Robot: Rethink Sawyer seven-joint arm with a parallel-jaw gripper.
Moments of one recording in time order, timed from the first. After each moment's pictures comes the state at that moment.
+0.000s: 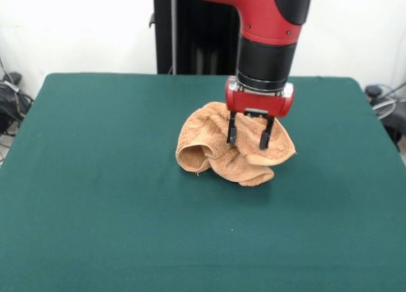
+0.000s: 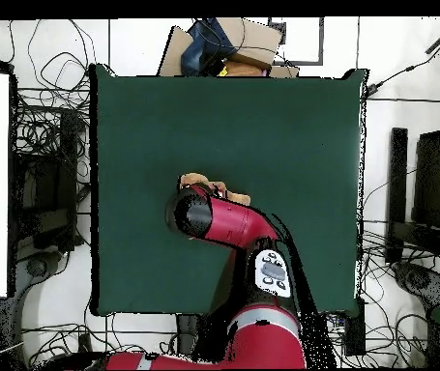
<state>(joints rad) -0.11 -0.55 -0.06 1.78 0.15 0.21 1.57</state>
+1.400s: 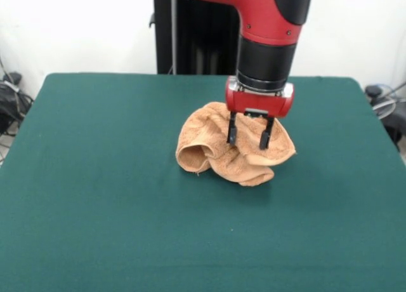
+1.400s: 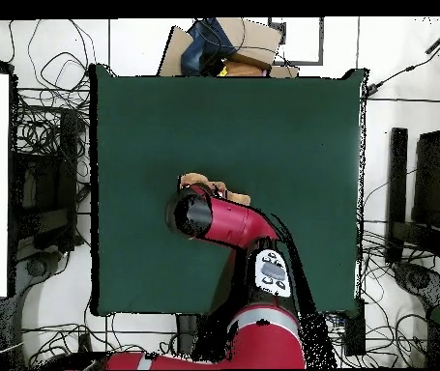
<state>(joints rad) -0.11 -0.55 -0.06 1.78 0.15 0.21 1.57</state>
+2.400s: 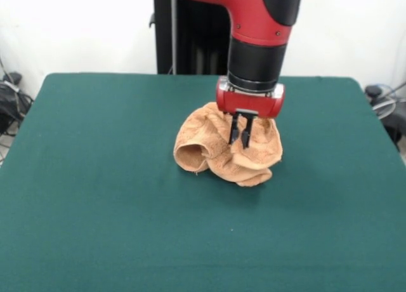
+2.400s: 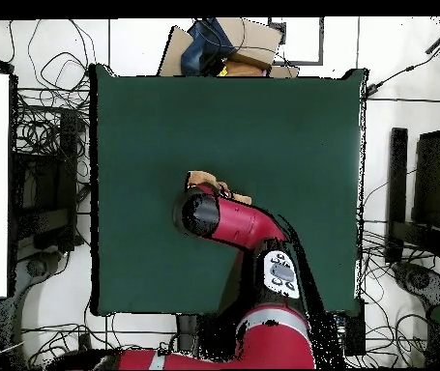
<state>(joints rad) -0.14 -0.54 -0.06 1.78 0.15 0.21 1.57</state>
